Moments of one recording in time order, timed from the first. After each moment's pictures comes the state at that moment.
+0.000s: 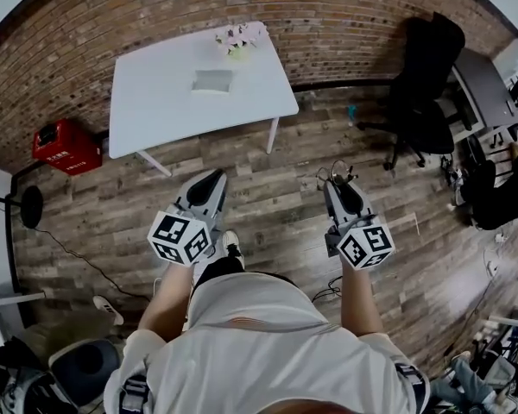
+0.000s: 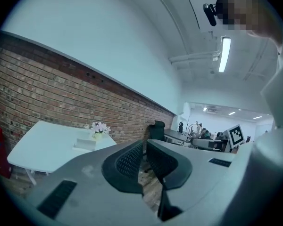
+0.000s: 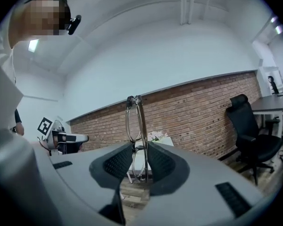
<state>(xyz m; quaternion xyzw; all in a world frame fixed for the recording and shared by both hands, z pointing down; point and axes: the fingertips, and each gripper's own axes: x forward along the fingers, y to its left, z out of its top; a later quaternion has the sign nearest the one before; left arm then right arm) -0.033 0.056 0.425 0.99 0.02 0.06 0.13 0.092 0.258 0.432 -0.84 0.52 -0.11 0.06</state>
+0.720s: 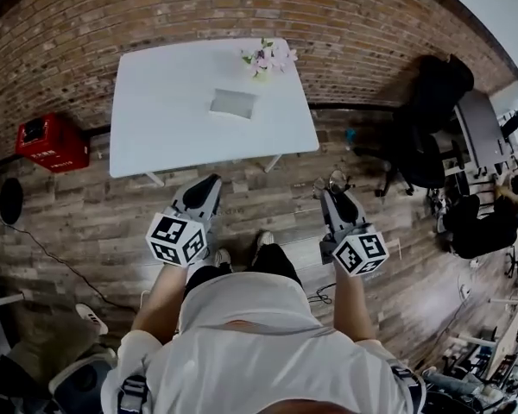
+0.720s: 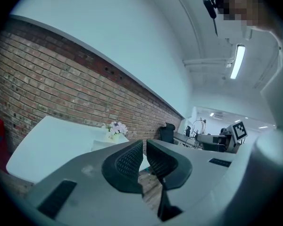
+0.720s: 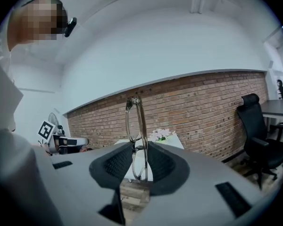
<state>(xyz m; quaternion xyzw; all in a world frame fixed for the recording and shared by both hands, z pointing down) 0.001 -0.118 0.461 0.98 -0.01 0.07 0.18 0.136 0.091 0.434 -0.84 0.53 -0.14 0.01</state>
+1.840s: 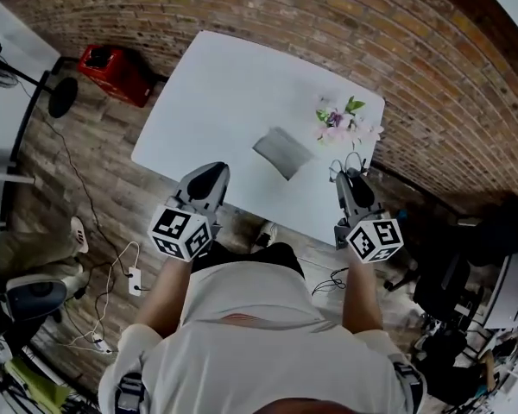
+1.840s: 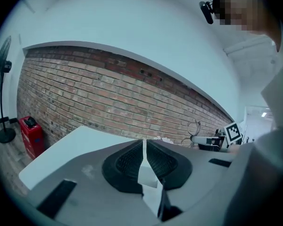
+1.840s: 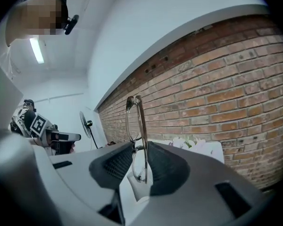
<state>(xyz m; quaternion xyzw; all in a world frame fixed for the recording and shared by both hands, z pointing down) 0.137 -0.279 0.469 0.94 -0.27 0.07 0.19 0.379 -0.182 0.477 -0.67 0.72 -0.18 -0.02</state>
